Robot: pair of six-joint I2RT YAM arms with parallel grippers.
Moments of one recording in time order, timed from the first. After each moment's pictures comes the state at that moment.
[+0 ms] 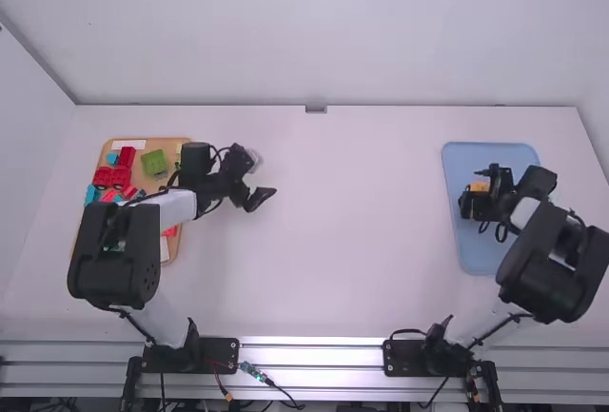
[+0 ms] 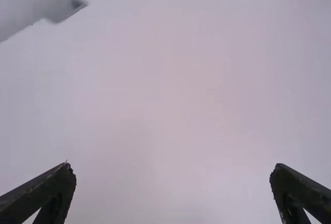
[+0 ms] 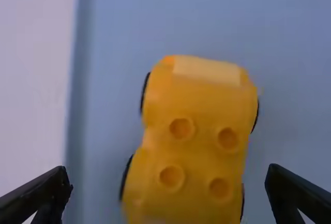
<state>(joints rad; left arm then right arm) 0.01 1.74 0.80 0.18 0.71 0.55 -0.54 1.81 0.93 -0.21 -0.32 -0.47</state>
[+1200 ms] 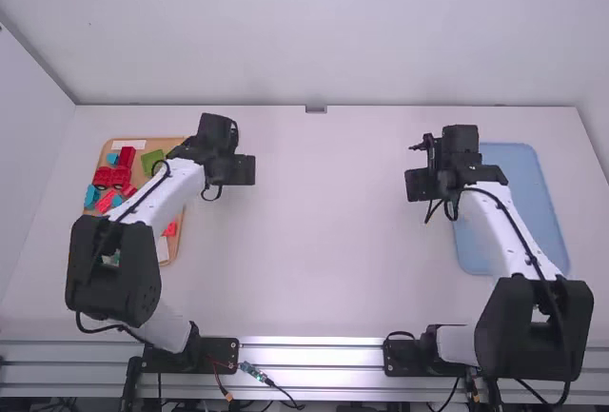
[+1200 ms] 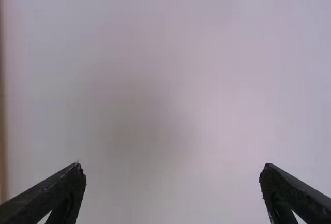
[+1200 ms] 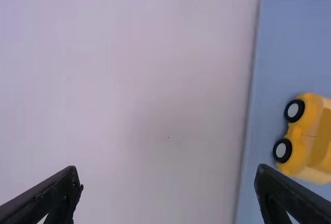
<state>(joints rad) -0.10 1.64 1.13 -0.52 -0.01 -0.13 0.00 1.45 1.03 -0.64 -0.02 -0.16</state>
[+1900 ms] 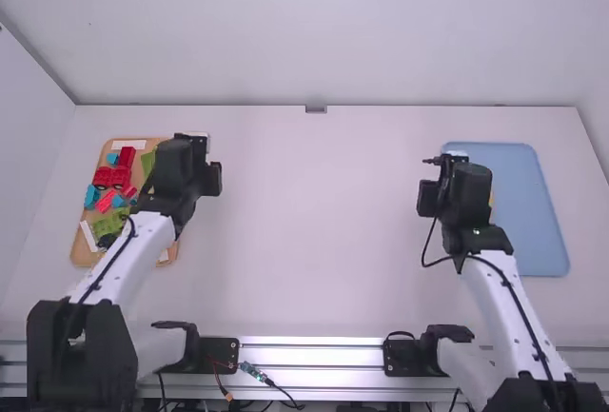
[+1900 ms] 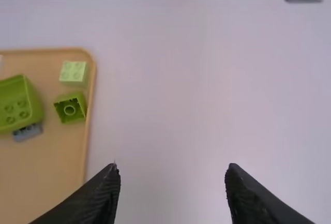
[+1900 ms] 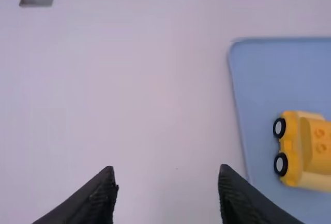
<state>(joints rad) 0.00 1.27 0.76 -0.15 -0.01 -0.01 0.00 1.06 0.65 -0.26 -0.02 -0.01</state>
